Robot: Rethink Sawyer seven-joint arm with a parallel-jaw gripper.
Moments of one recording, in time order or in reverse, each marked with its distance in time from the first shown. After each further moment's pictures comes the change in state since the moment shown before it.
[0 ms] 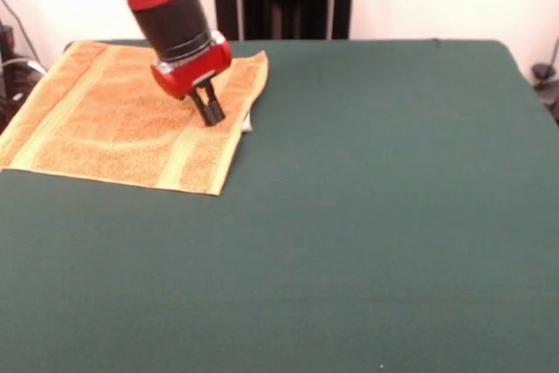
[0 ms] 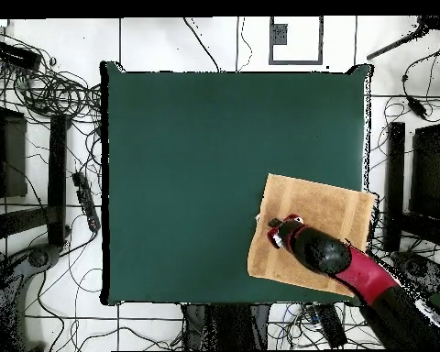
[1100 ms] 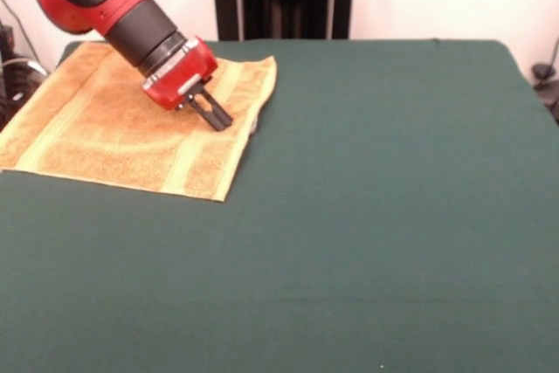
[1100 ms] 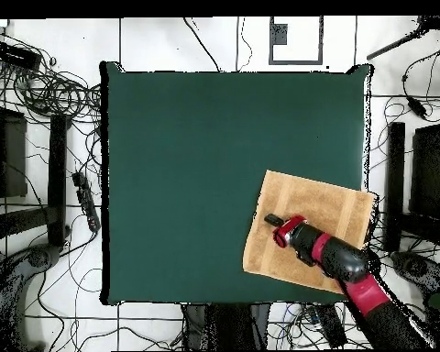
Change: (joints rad) arm -0.395 0.316 0.286 -0.026 -0.053 0.104 0.000
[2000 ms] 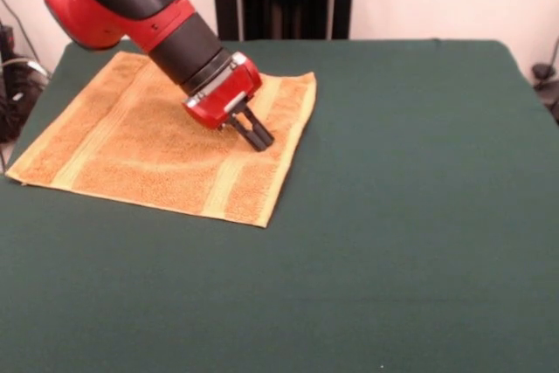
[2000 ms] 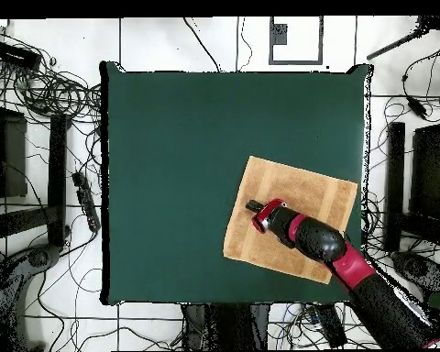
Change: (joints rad) arm 0.167 -0.026 0.015 -0.038 -0.031 -0.037 0.000
